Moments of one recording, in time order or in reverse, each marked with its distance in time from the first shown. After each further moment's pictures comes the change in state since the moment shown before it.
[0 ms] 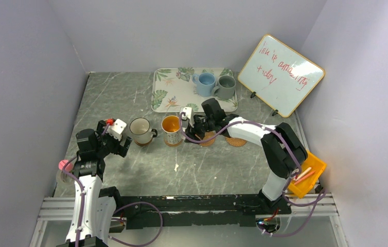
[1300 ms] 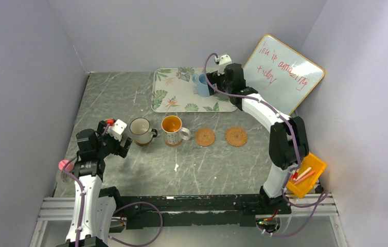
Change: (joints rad) left arm 0.000 0.000 0.000 -0.014 0.010 0.005; right arm -0.272 0.035 0.308 0.082 0.664 0.416
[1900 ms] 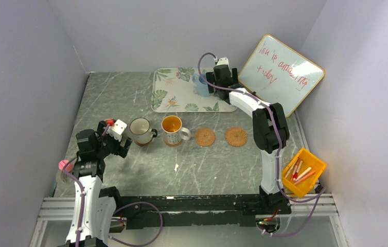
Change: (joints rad) left arm 0.000 -0.005 0.000 0.000 0.005 0.001; right arm 0.013 0.316 0.244 -0.097 0.388 0.138
